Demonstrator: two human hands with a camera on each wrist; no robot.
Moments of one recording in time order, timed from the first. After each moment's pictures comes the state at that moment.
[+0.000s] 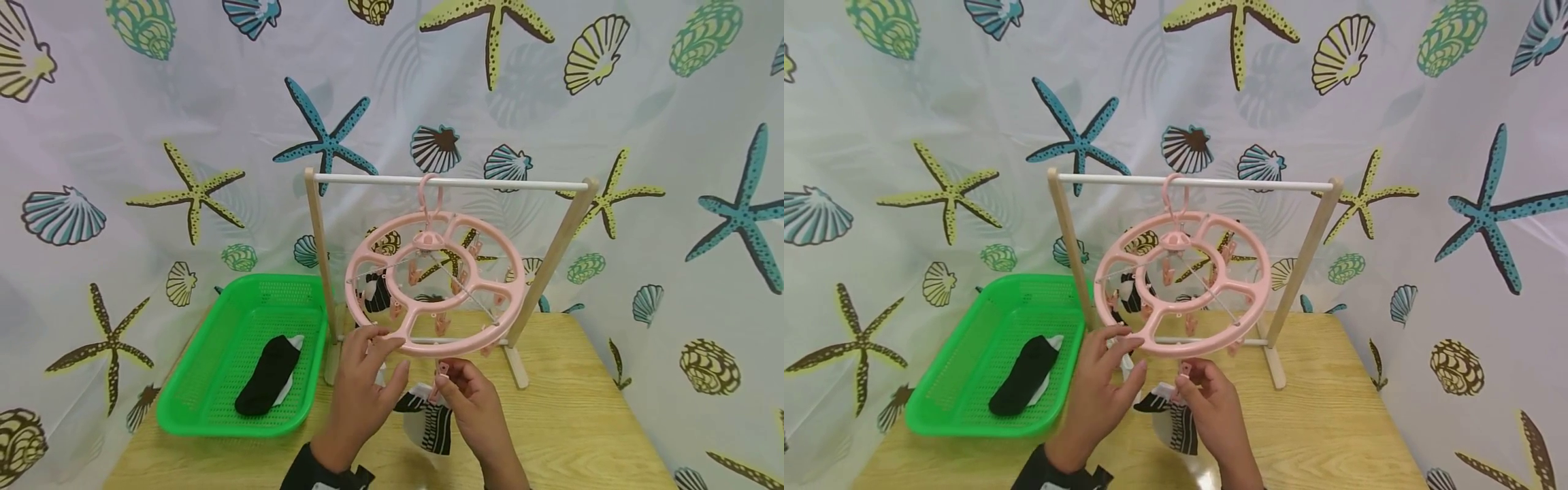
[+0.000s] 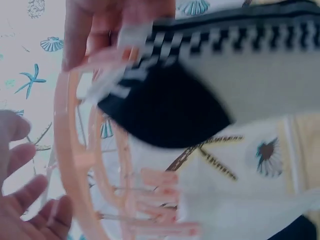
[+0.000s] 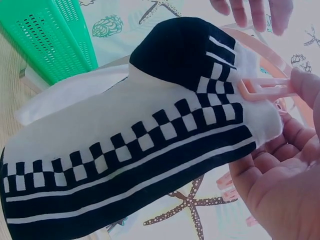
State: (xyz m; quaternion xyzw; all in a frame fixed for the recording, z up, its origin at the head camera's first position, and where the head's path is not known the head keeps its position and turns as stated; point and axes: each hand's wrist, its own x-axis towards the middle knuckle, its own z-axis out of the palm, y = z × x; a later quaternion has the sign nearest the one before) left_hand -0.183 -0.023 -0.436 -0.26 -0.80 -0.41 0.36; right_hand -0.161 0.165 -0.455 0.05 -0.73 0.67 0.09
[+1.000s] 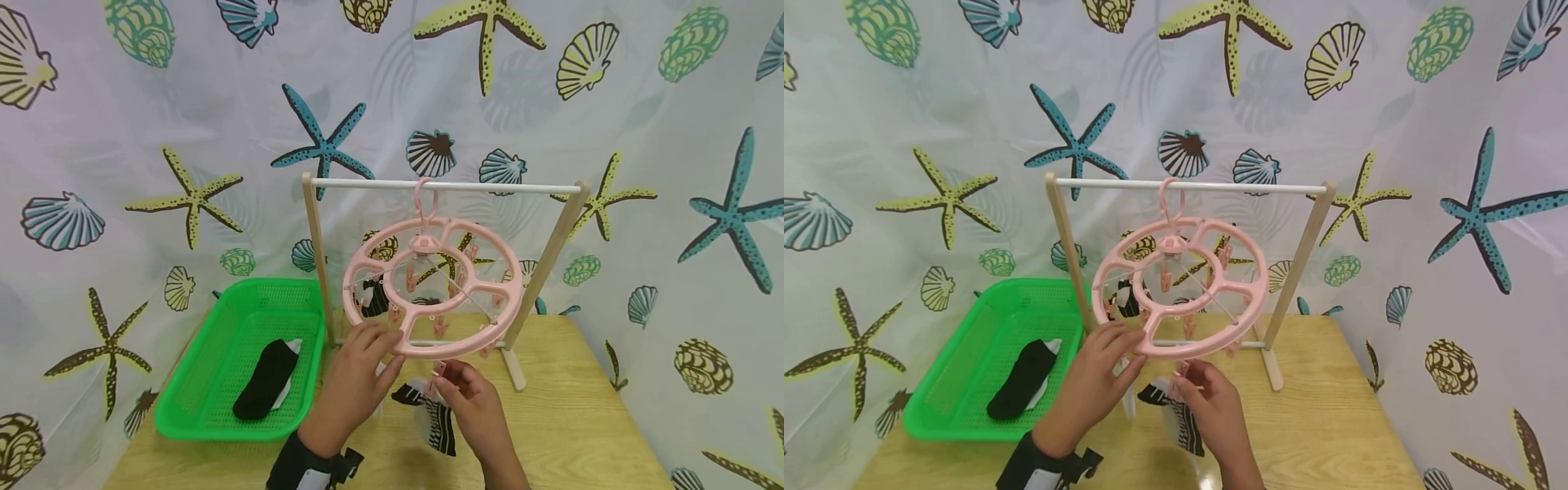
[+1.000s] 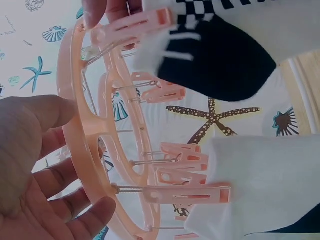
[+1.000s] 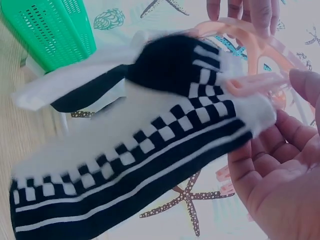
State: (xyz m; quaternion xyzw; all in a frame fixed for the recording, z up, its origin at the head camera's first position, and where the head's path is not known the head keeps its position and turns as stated) left_hand -0.195 -0.035 -0.419 -0.30 -0.86 -0.30 0.30; right_hand -0.159 0.172 -0.455 0.04 -0.73 0.68 0.09
